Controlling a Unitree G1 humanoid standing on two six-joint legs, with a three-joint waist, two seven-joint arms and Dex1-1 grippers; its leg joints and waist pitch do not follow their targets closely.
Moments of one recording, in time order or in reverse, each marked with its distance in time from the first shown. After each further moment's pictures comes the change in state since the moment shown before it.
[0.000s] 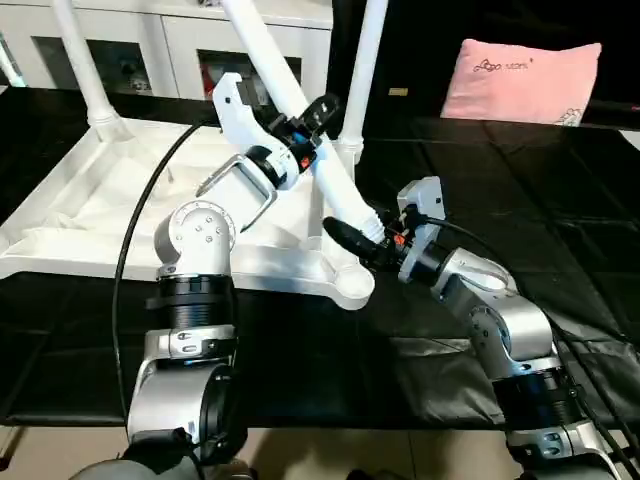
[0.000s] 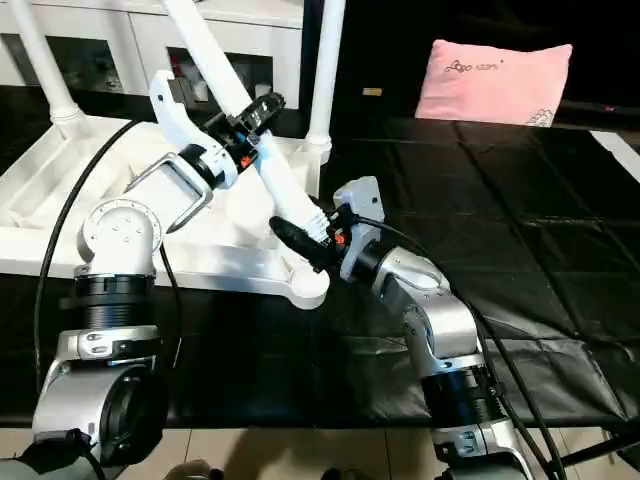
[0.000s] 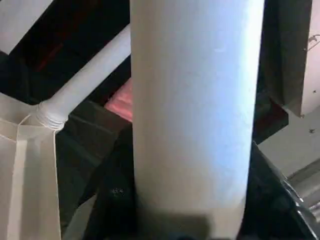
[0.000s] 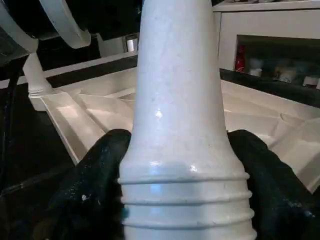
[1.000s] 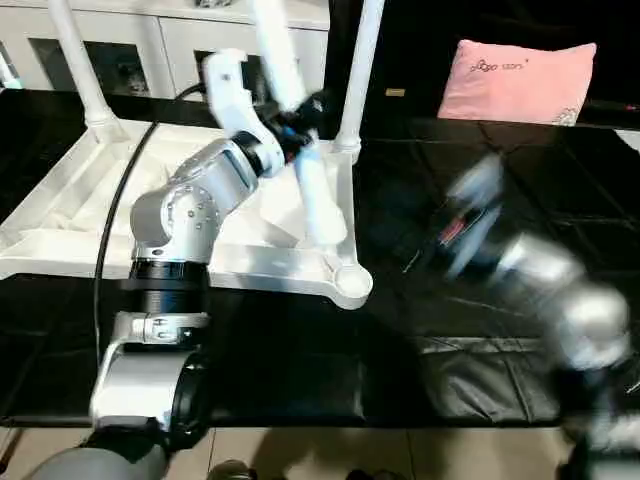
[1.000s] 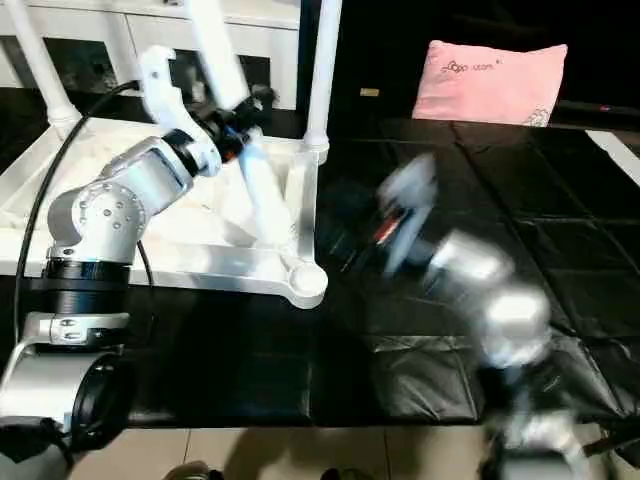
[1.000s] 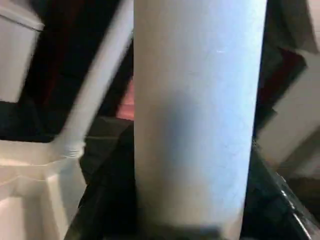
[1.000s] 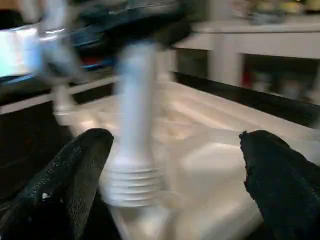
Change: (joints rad) left arm -0.032 0.201 -0.179 0.018 0.147 -0.032 -0.247; right arm -0.093 -0.224 -0.176 0.006 0.193 0.185 0.192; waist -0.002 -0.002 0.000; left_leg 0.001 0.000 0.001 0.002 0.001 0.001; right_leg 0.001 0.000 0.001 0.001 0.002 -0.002
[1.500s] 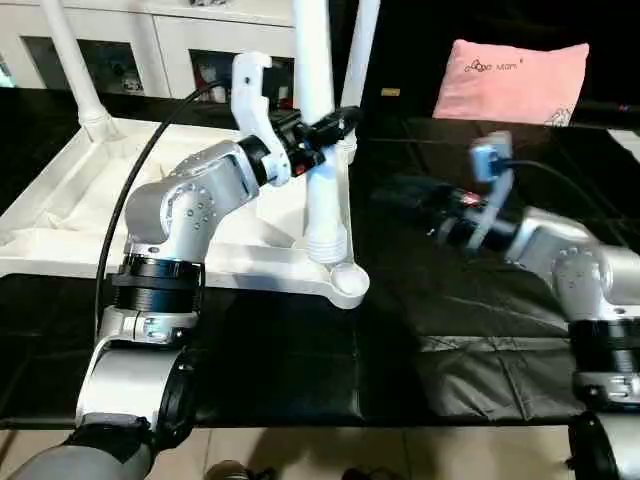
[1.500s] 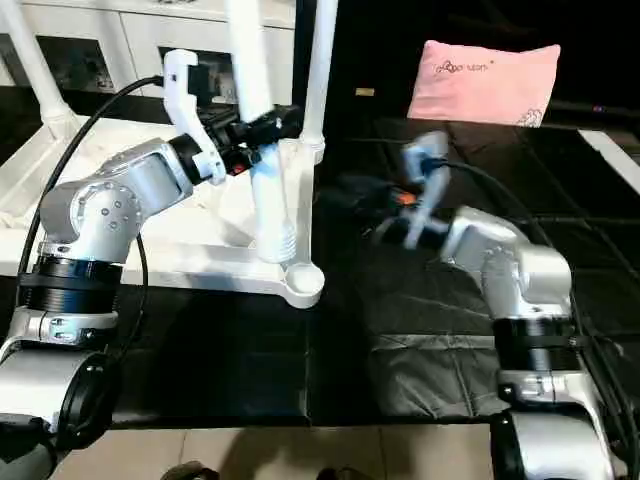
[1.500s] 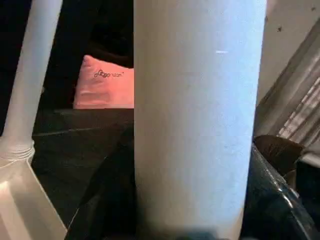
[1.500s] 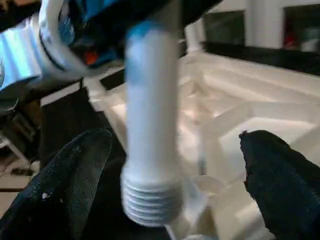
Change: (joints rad) left arm -0.001 0.036 -0.075 -0.038 0.001 0.045 -0.148; right arm -0.089 0.019 0.081 0.058 0.058 0.186 0.062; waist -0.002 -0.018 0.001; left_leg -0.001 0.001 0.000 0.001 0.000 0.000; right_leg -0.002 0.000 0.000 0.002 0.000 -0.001
